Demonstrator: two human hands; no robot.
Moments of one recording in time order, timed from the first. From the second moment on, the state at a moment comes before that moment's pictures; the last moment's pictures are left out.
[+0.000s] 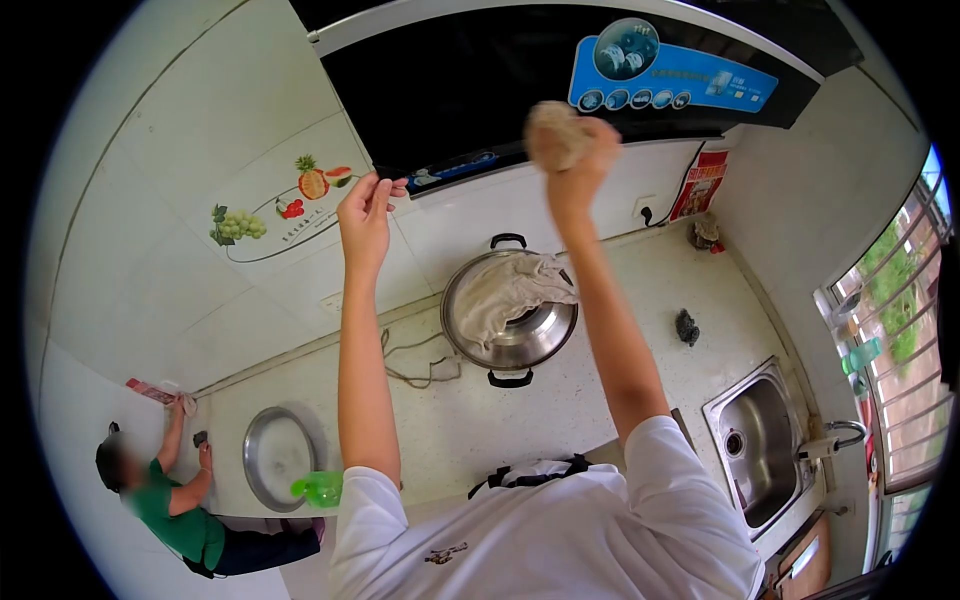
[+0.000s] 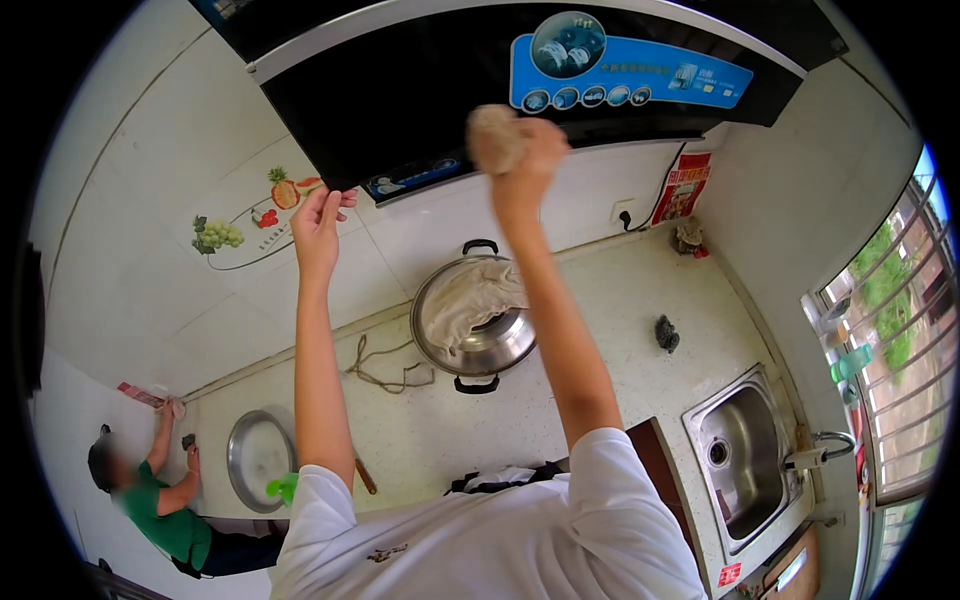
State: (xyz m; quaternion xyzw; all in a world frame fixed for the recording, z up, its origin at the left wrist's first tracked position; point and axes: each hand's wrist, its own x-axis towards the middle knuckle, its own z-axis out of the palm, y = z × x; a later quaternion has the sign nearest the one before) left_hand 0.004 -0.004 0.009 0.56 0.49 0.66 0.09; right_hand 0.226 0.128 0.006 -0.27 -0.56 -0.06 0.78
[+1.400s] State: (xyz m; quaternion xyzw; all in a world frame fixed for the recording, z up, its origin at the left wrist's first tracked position) left_hand 0.080 -0.052 -0.041 0.34 0.52 0.76 0.20; right_hand 0.347 0.018 -0.023 -0.25 -0.27 0.66 0.66
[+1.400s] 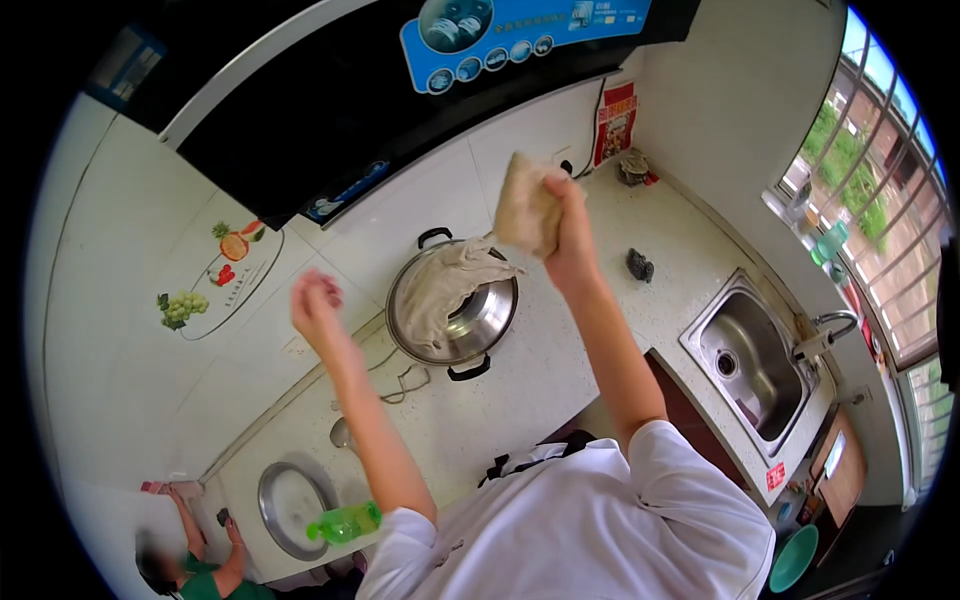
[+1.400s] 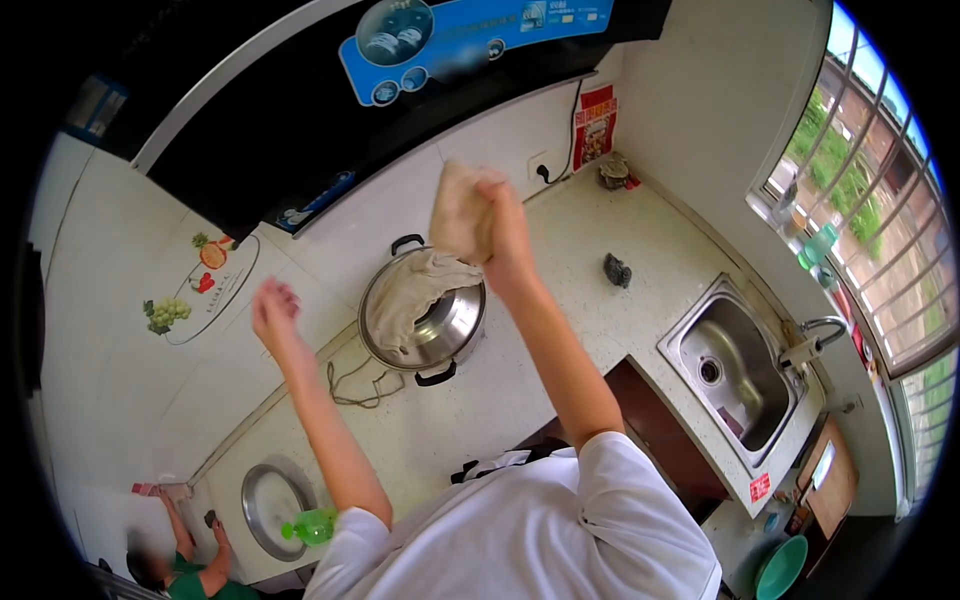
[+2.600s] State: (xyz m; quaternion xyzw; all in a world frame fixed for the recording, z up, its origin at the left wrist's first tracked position) left_hand 0.188 0.098 -0.008 0.35 0.23 0.83 0.36; right_hand 0.308 0.128 0.045 -0.11 -0.71 0.03 0.69
